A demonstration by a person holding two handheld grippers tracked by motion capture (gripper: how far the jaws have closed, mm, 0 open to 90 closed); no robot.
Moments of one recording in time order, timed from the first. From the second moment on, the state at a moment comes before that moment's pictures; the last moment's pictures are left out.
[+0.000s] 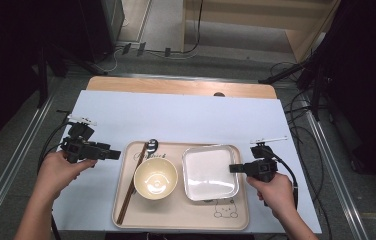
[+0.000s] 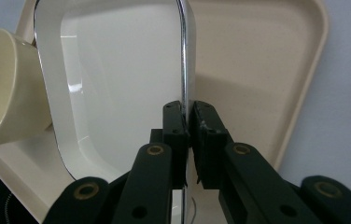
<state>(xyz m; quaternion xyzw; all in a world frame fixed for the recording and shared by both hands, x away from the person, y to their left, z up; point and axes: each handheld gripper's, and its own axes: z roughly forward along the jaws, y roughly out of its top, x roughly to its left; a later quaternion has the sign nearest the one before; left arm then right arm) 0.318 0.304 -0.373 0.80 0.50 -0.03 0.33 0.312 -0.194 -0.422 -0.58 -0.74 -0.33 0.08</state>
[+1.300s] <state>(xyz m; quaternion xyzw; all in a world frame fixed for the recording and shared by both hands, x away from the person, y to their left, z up) 0.299 0.318 -0.402 0.81 0.49 -0.01 0.31 0.320 -0.177 -0.453 -0.58 -0.76 -0.28 0.07</state>
